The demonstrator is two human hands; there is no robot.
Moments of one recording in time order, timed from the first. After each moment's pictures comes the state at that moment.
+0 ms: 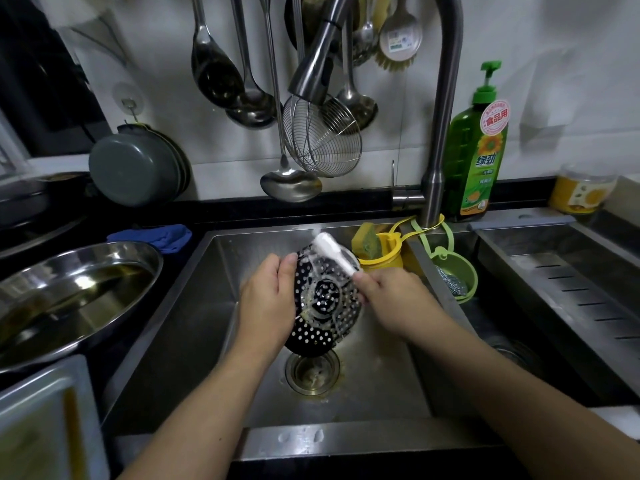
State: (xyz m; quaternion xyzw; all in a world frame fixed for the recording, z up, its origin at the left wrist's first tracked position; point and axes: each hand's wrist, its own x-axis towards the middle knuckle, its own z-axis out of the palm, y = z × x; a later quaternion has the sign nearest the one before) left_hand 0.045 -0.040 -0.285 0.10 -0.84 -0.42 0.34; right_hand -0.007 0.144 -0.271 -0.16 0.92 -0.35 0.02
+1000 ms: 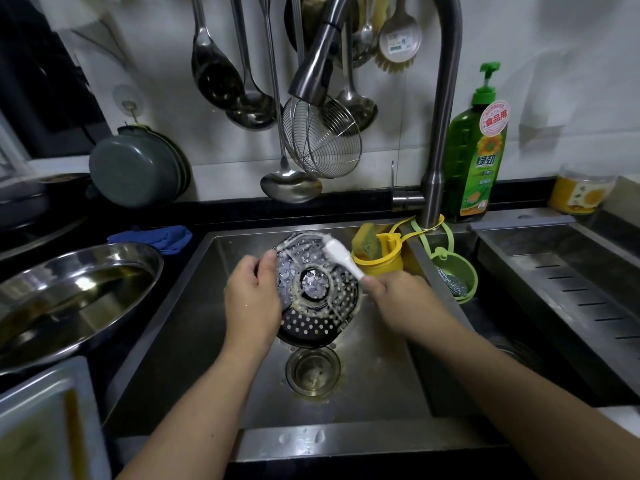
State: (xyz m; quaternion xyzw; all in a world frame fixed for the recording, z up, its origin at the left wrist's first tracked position) left_hand 0.042 -0.051 -0.282 0.17 -0.78 -0.47 0.37; right_hand -0.015 0.149 -0.278 -0.14 0.94 -0.29 0.04
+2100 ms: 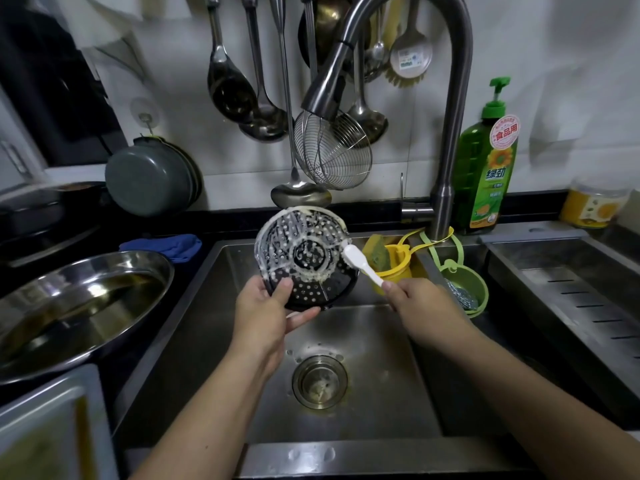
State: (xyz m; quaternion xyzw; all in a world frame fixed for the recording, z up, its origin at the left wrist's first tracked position) left_hand 0.041 -0.048 -0.281 0.20 -0.55 -0.79 0.20; right_hand -0.025 0.160 -0.279 -0.14 0.93 -0.34 0.00
